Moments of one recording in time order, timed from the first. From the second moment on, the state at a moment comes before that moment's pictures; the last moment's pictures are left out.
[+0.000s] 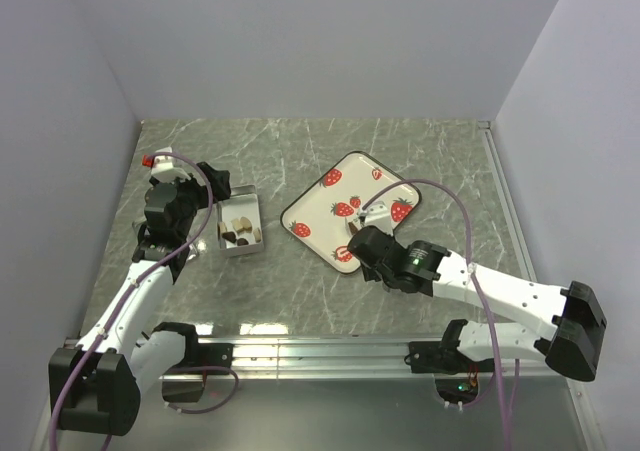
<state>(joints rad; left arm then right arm) -0.10 0.96 0.59 0.26 -0.02 -0.41 1.01 1.13 0.85 -0.74 0.53 0.56</state>
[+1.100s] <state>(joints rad) -0.11 0.96 0.59 0.26 -0.02 -0.41 0.98 1.22 0.85 -0.70 0.49 0.53</state>
